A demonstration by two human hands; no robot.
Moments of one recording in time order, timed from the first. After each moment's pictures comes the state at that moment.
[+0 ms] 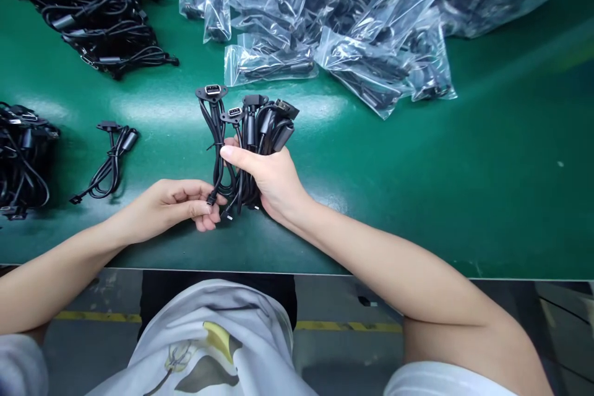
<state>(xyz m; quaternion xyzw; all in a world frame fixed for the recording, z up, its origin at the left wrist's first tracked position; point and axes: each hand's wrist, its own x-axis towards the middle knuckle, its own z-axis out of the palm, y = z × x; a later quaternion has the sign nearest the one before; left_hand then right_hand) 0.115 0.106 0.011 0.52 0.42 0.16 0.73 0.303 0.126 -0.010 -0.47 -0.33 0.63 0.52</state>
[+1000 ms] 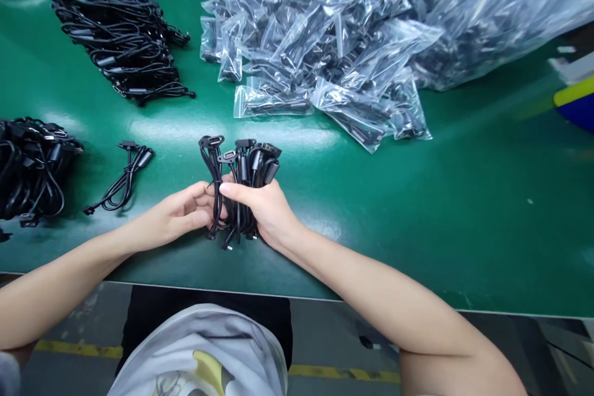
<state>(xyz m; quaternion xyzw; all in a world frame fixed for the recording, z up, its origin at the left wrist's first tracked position) 0.110 0.106 -0.002 0.54 0.37 0.23 0.72 0.299 0.117 -0.006 -0.45 -0.28 0.71 0.46</state>
